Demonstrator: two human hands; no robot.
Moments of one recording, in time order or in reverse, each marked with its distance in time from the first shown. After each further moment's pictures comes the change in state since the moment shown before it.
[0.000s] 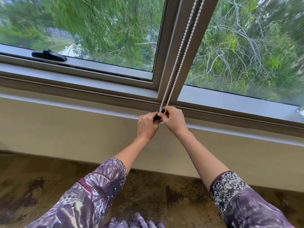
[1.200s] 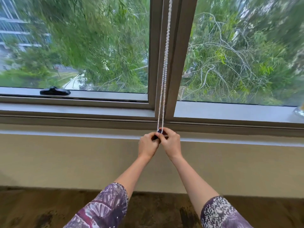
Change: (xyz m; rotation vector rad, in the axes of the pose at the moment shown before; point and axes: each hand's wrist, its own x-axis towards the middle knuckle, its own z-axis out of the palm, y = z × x) left_hand -0.001 0.014 -0.013 -0.135 -0.144 -0.152; right_hand -0.025 -0.003 0.024 0.496 0.260 0.078
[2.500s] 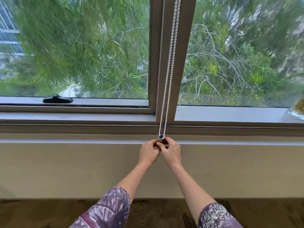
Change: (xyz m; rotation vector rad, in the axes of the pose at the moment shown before) left_hand -0.011 -0.008 -0.016 0.064 -0.151 -0.043; right_hand -0.023 0.004 0.013 -0.063 0.047 0.107
